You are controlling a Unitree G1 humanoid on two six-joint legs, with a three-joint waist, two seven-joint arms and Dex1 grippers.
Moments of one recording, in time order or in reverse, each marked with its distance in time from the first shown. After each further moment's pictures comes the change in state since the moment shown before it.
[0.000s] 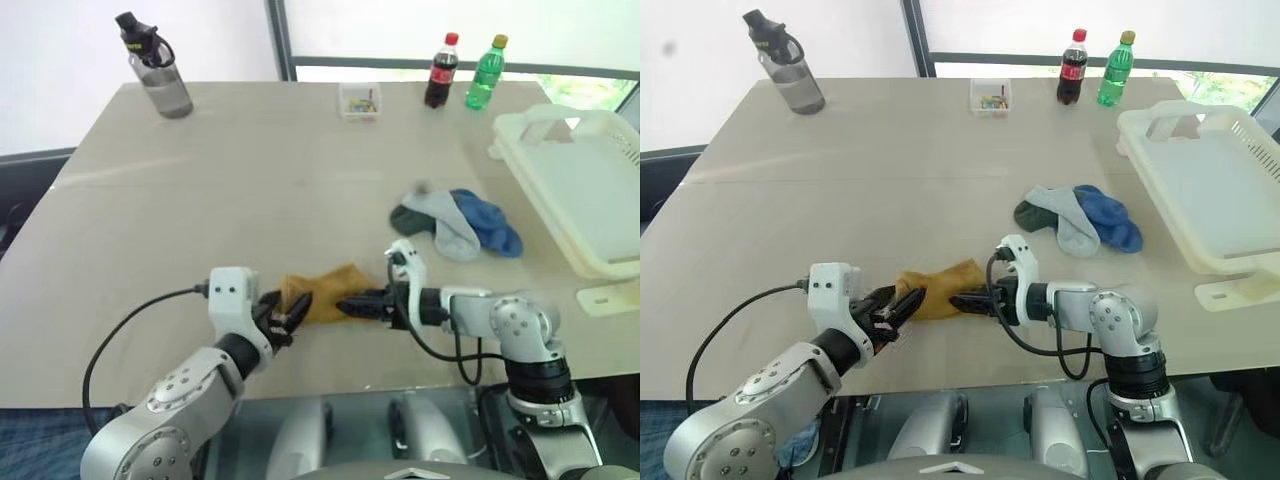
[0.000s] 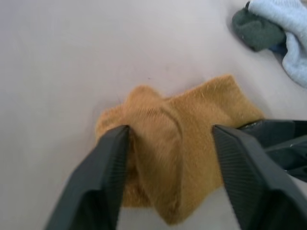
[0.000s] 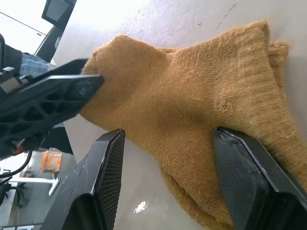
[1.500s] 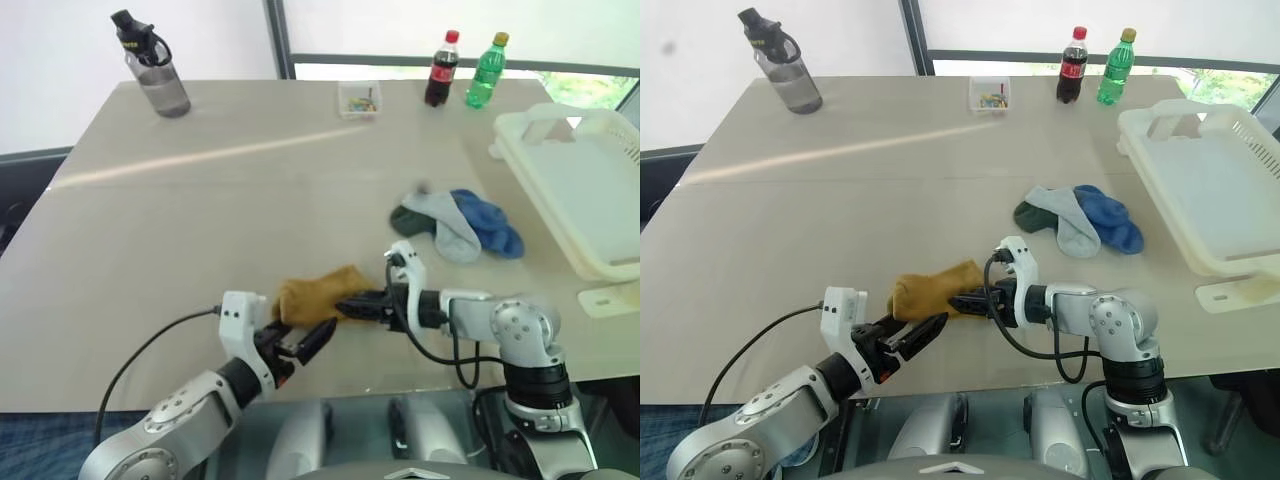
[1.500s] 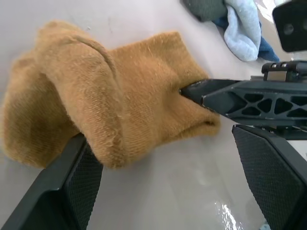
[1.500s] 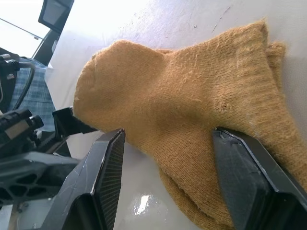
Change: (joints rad) left arm 0.218 0.194 -0.127 0.133 -0.253 -0.335 -0.092; right arm 0.017 0.029 -0.029 -0.038 -0.002 0.032 -0.034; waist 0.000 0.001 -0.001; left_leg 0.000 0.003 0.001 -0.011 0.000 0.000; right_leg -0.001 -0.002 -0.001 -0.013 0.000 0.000
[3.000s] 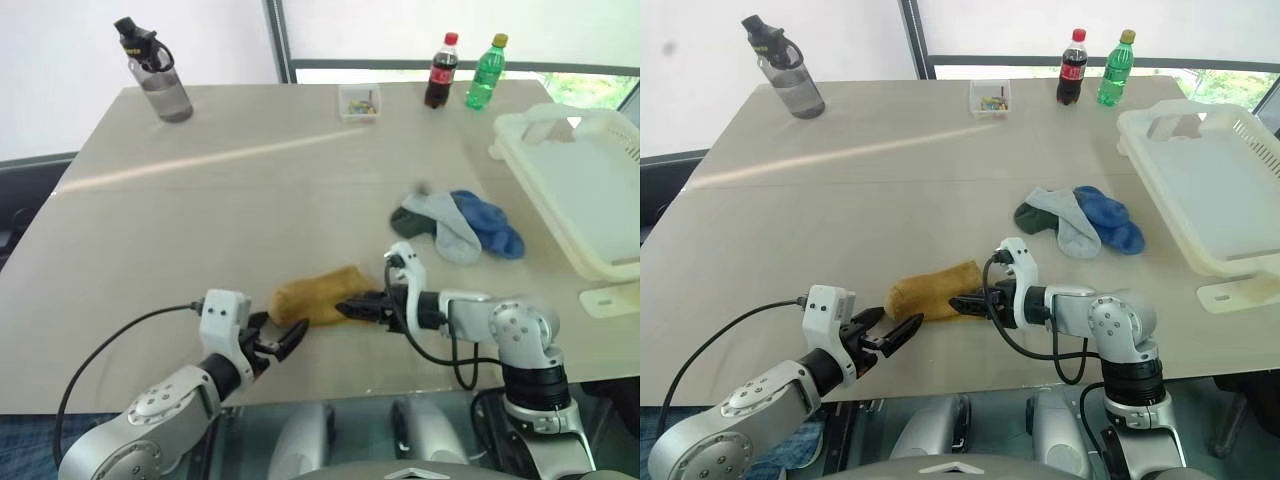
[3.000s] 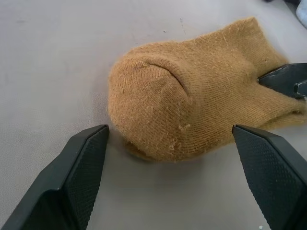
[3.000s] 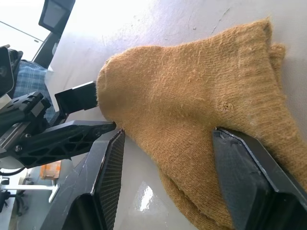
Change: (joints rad) left arm 0.027 0.264 -0.098 0.091 0.106 -0.146 0.064; right arm 0.006 0.013 -0.002 -0.004 -0.016 0.000 -0.010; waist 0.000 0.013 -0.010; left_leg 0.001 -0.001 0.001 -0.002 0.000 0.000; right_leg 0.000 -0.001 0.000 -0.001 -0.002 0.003
